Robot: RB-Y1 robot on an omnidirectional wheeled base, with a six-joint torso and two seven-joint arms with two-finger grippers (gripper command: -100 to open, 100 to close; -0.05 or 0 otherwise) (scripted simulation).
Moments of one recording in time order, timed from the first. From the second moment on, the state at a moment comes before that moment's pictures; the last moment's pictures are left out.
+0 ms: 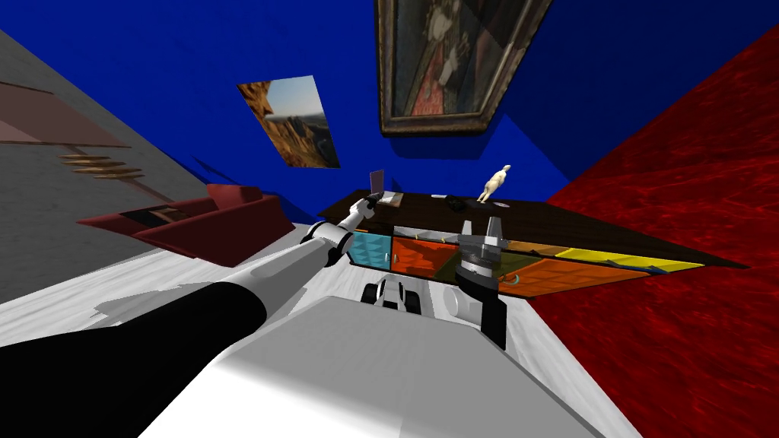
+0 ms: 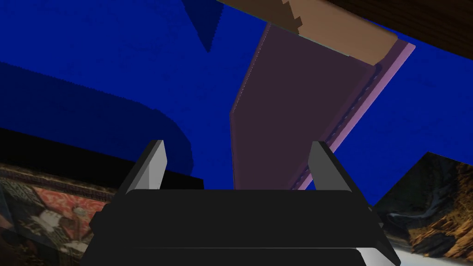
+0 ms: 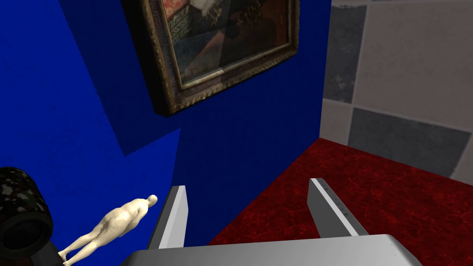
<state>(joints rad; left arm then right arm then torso) -1.11 0.29 -0.06 -0.52 -0.65 0.04 -0.25 0.47 0.04 0.06 -2.34 -0.06 -0.43 -0.08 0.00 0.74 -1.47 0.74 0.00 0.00</state>
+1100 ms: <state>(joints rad) -1.16 0.27 -0.06 -0.47 -0.64 0.05 -0.23 0.47 0.04 0.06 -2.34 -0.06 -0.43 -0.08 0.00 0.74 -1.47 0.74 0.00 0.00</state>
